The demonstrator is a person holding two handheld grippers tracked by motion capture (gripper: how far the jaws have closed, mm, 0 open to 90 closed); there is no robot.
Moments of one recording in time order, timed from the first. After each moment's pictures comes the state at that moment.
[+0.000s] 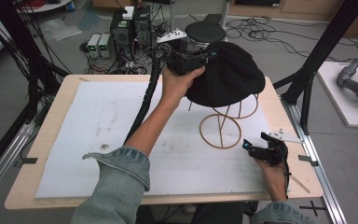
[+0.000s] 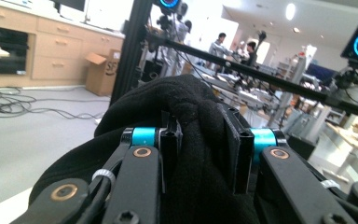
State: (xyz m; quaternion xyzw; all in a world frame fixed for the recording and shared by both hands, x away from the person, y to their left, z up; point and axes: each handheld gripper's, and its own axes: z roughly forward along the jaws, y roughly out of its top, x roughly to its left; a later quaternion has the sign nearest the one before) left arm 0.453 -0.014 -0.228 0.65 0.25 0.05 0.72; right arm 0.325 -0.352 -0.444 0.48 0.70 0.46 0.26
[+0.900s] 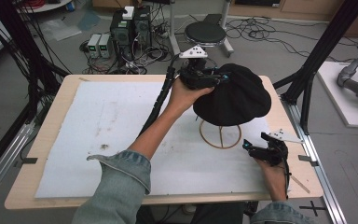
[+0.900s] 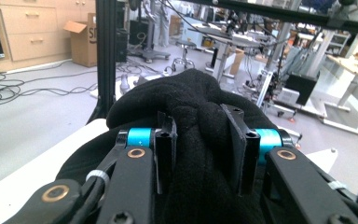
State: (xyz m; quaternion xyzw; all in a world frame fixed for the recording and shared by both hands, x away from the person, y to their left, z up) left arm 0.444 -0.044 -0.256 0.73 0.19 0.06 0.65; right arm 0.326 -0.353 -0.445 0.48 0.70 0.46 0.26
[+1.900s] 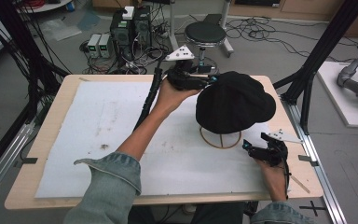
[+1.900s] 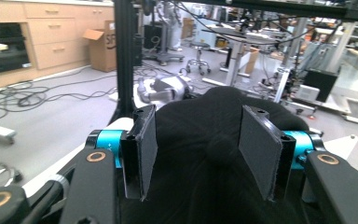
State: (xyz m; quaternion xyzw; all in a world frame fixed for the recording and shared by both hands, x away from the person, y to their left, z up) left arm 0.443 -0.003 -0.258 0.73 0.20 0.11 0.65; right arm 0.325 -0.352 -0.445 0.48 0.70 0.46 0.26
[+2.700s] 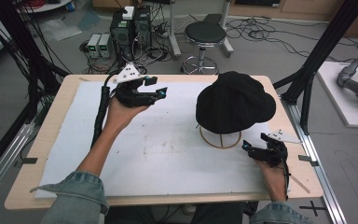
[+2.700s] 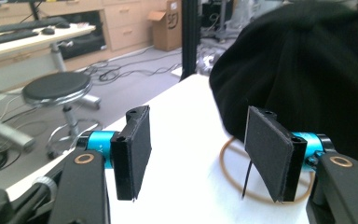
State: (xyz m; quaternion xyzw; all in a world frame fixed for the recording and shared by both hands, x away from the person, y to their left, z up) left arm 0.405 0.125 -0.300 0.74 0.25 0.22 0.58; right arm 0.323 -0.350 -0.444 0.48 0.70 0.45 0.26
